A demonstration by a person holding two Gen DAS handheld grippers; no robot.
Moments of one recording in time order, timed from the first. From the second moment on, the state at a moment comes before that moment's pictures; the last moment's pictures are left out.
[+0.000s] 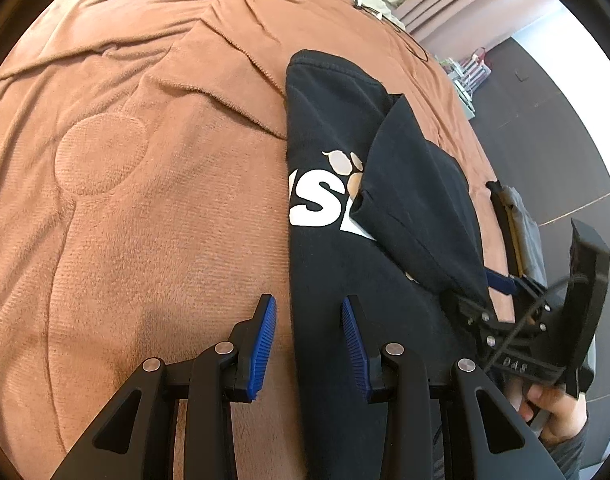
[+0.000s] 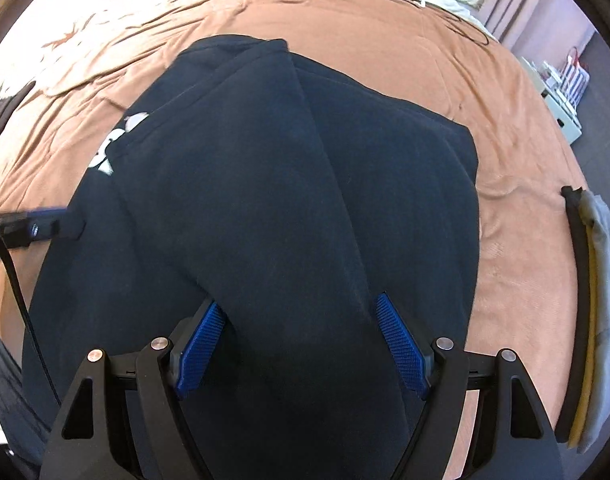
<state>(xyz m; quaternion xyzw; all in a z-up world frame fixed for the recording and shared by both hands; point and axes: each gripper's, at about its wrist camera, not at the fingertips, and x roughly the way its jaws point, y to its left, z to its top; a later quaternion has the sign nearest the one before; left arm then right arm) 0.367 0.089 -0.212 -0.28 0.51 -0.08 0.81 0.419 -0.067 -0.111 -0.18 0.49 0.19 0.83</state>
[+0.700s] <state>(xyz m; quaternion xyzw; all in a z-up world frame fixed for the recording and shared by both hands) 0.378 0.074 -0.210 -0.25 0.52 -0.07 0.81 0.503 -0.120 -0.111 -0.12 0.49 0.15 0.85</state>
